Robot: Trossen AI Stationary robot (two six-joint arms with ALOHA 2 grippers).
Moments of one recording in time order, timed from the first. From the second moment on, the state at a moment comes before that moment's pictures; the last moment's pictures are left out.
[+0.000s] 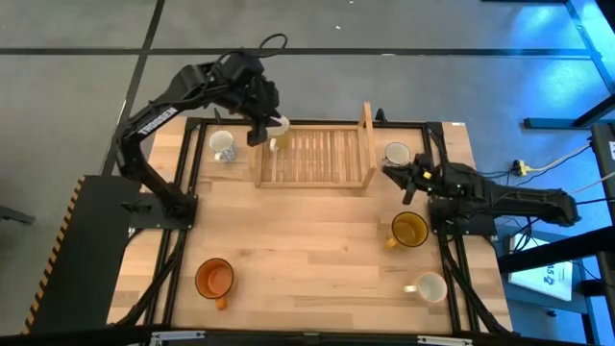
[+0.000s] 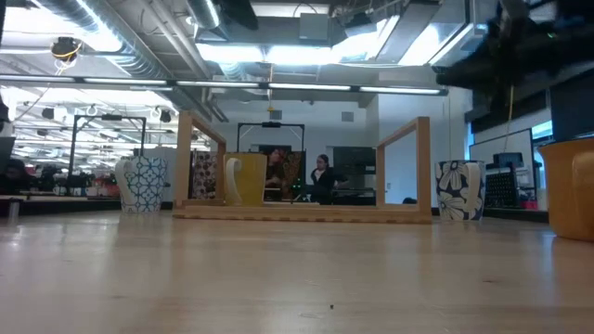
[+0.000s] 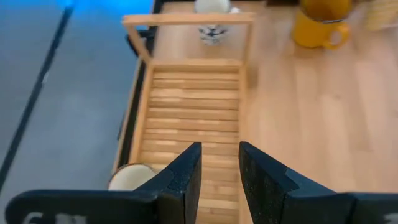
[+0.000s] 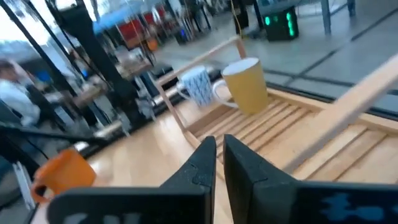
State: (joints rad) left arm 0.53 1.56 1.95 -1.21 0.22 0.37; right arm -0.15 0.41 0.28 0.01 0.18 0.45
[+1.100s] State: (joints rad) left arm 0.53 0.95 1.25 -0.97 0.40 0.32; right arm 0.14 1.31 1.19 -0.94 -0.05 1.03
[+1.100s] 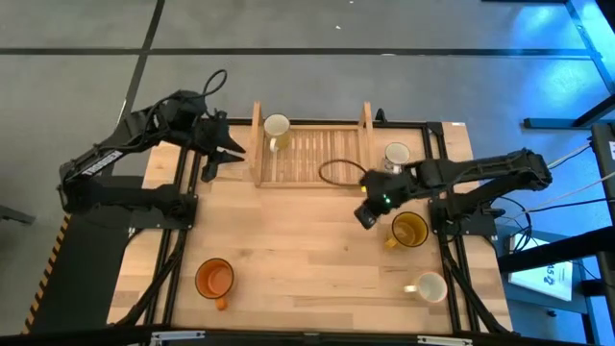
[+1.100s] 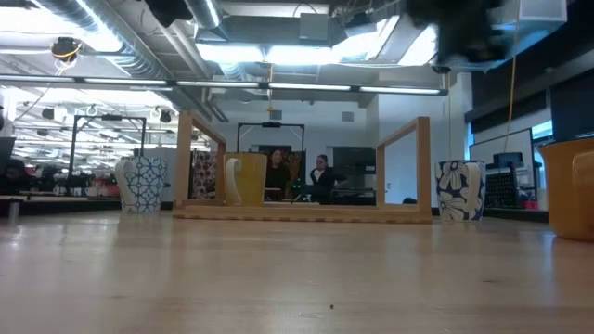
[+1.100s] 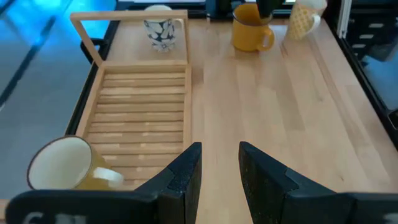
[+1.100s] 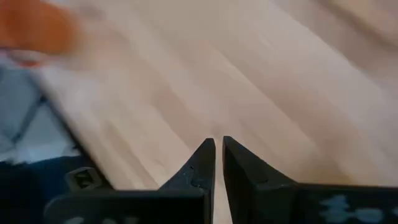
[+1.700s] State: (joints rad) left arm 0.53 0.95 1.21 -0.94 0.41 0.28; right arm 0.28 1.31 0.98 -1.12 -0.05 1.55
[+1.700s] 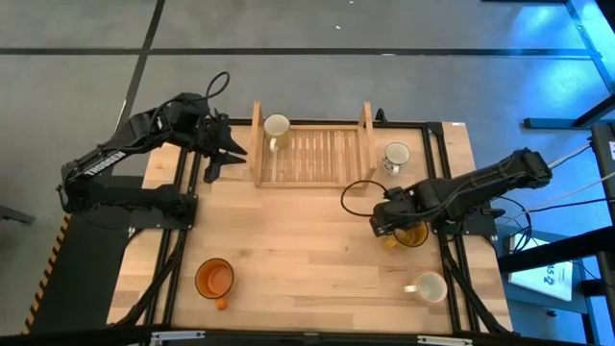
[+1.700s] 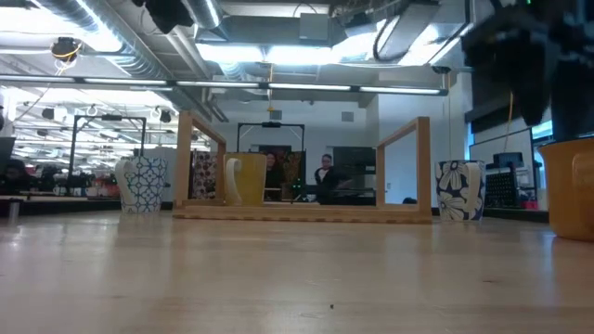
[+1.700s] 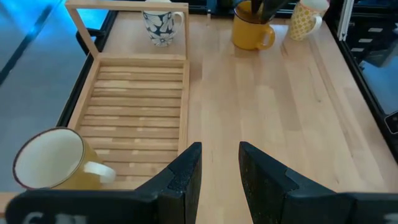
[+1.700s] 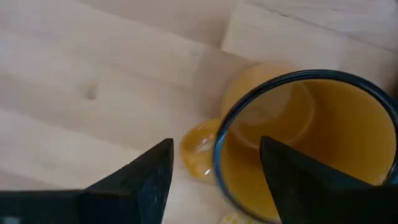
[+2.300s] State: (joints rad) left arm 0.53 0.95 1.21 -0.93 0.37 0.27; right arm 0.27 1.31 0.76 -0.92 -0.02 1.62
